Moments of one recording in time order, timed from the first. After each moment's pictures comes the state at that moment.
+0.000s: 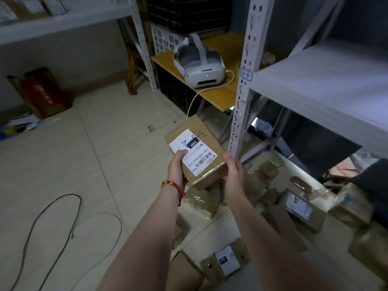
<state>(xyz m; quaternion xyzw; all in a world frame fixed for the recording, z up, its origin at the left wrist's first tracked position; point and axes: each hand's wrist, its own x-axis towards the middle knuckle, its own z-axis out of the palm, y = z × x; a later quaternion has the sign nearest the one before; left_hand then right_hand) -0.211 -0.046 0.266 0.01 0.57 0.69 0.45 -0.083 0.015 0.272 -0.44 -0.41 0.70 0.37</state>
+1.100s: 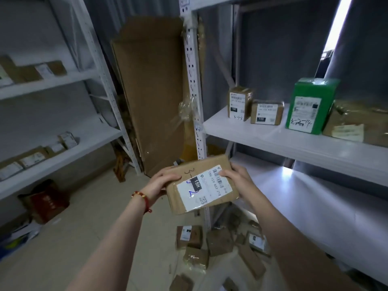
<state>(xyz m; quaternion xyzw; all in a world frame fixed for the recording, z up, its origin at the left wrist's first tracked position) -0.193 -0.158 0.861 0.35 0.64 0.49 0.48 0.053 -0.058 0.863 -0.40 -0.59 0.64 0.30</state>
